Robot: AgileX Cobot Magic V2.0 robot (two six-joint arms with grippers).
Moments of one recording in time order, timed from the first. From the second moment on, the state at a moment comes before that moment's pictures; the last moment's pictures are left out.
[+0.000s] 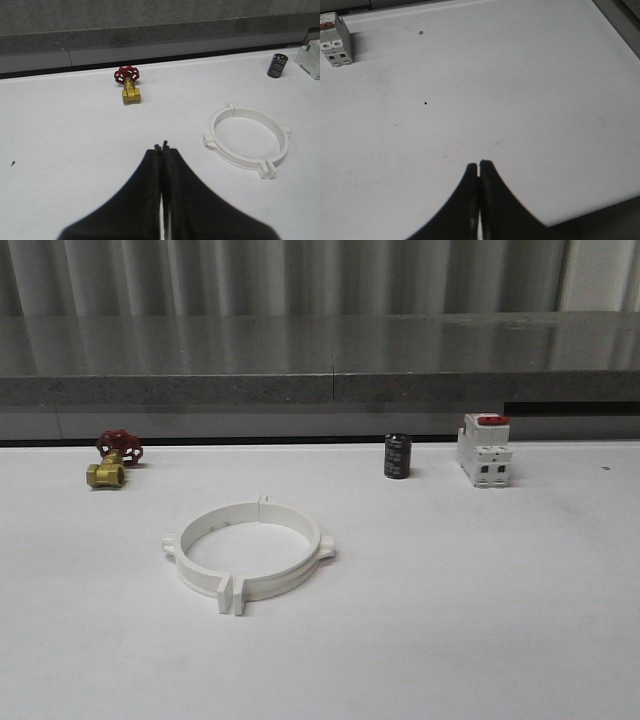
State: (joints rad) left arm -0.27 0.41 -0.41 -0.04 0.44 -0.04; right arm 0.34 0.44 -0.64 -0.59 1.08 0.75
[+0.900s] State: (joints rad) left arm -0.27 0.41 -0.41 -0.04 0.44 -0.04; right arm 0.00 0.01 -0.16 -0.03 0.37 0.16
